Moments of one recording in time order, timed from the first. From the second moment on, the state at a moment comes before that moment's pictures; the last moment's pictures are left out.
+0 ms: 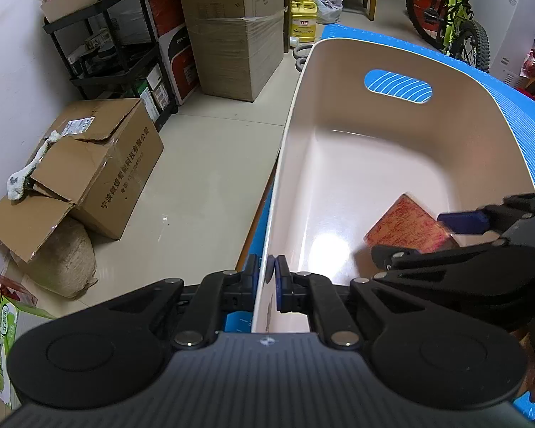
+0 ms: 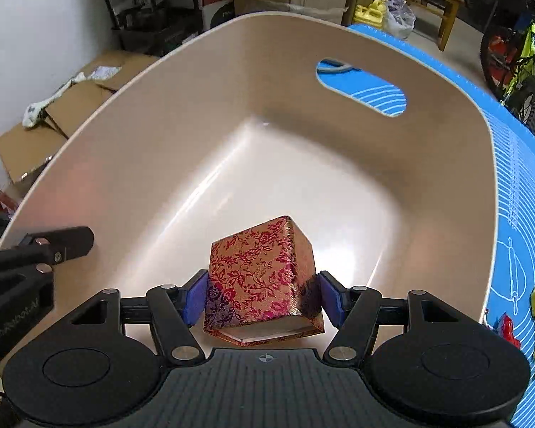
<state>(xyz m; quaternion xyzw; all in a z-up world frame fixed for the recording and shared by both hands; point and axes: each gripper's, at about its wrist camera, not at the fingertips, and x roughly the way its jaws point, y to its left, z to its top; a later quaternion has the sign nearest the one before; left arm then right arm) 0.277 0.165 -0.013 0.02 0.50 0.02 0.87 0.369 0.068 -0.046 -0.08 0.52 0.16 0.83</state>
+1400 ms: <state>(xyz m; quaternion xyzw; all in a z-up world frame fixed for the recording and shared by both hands) 0.275 0.168 -0.013 0.00 0.50 0.02 0.87 0.268 -0.090 -0.027 -0.06 0.48 0.10 0.87</state>
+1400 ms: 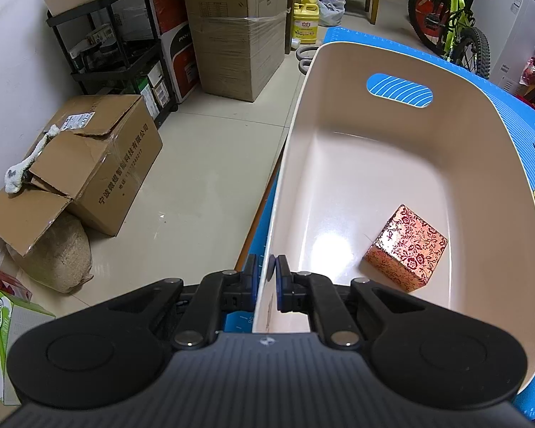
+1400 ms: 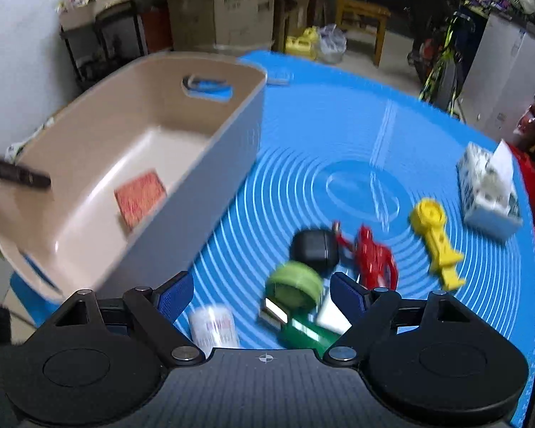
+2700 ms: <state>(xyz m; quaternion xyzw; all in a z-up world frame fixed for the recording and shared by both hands) 0.276 0.169 -0.010 0.00 0.50 0.02 0.87 0.255 -0.077 -0.057 -0.08 0.49 0.13 0.86</state>
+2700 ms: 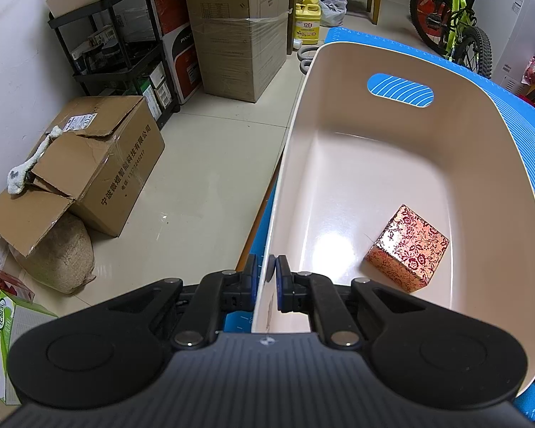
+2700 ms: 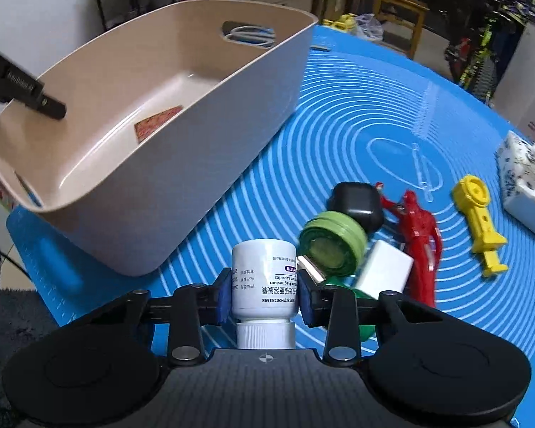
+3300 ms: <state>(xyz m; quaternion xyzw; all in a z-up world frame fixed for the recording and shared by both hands) 0.275 0.169 -0.010 0.01 0.50 0.02 0.87 0.299 -0.081 0.022 0.01 0.36 0.06 0.93</state>
